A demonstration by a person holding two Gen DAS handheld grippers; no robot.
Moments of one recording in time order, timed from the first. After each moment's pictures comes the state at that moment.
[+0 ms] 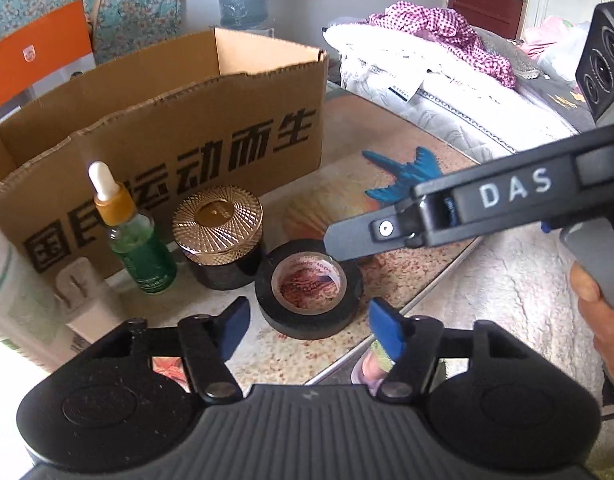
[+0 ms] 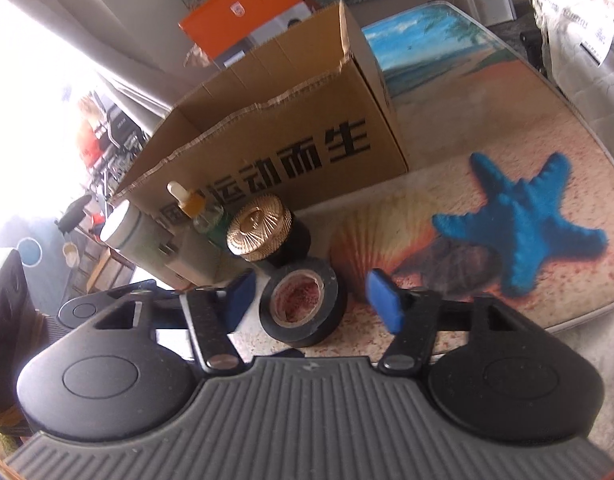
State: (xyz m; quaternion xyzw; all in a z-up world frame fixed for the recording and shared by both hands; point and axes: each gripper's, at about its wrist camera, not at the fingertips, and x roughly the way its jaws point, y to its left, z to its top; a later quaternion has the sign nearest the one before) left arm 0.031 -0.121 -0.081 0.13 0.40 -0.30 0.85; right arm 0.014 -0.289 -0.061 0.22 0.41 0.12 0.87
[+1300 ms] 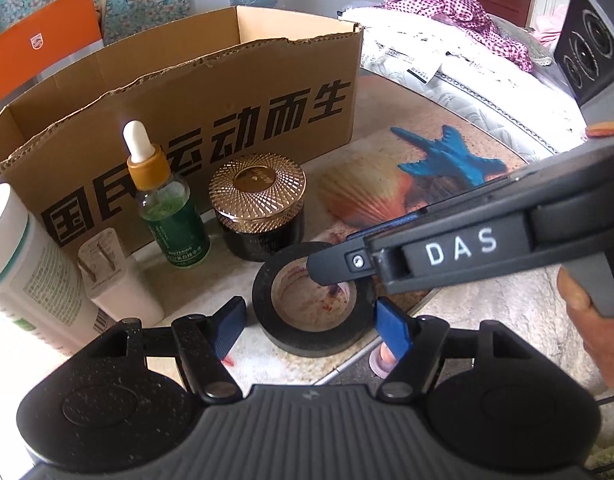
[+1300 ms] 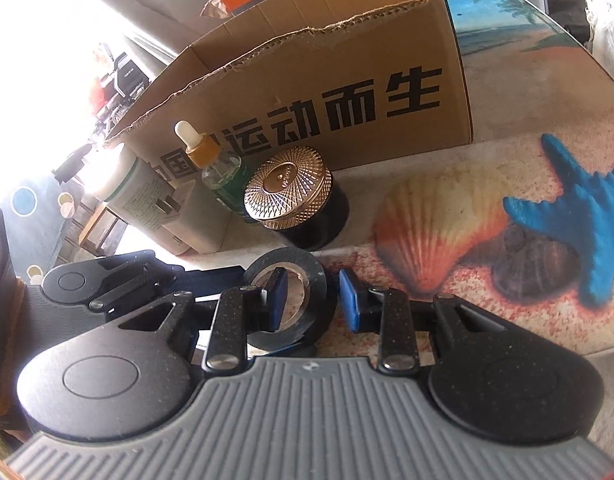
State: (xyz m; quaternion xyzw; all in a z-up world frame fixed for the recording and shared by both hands) left arm 0.039 -0.102 -0.089 0.15 0.42 -0.28 0.85; right arm 0.039 -0.239 -0.084 0.17 0.44 0.16 0.87
